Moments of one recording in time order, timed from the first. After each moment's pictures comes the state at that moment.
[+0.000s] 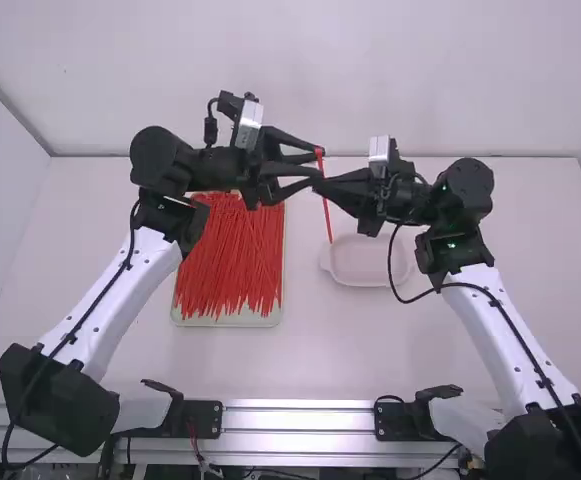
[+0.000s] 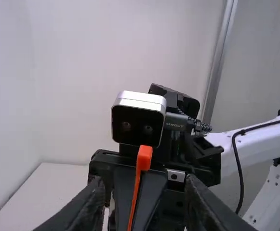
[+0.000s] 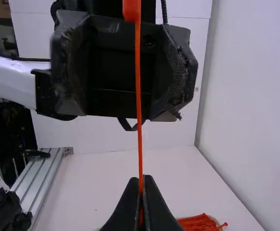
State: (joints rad) left arm -0.30 1.41 1.29 0.62 1.22 -0.53; right arm 0.22 1.26 1.02 0.49 -1.22 0.19
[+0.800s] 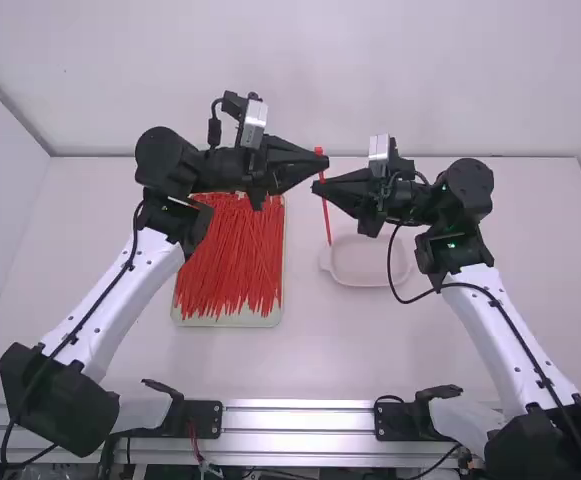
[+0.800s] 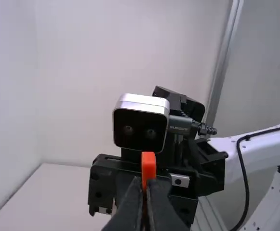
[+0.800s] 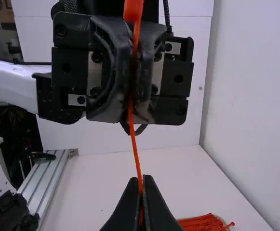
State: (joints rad) left arm -0.33 1.41 1.29 0.60 1.18 -0.53; right arm 0.22 1.26 1.02 0.49 -1.23 0.22
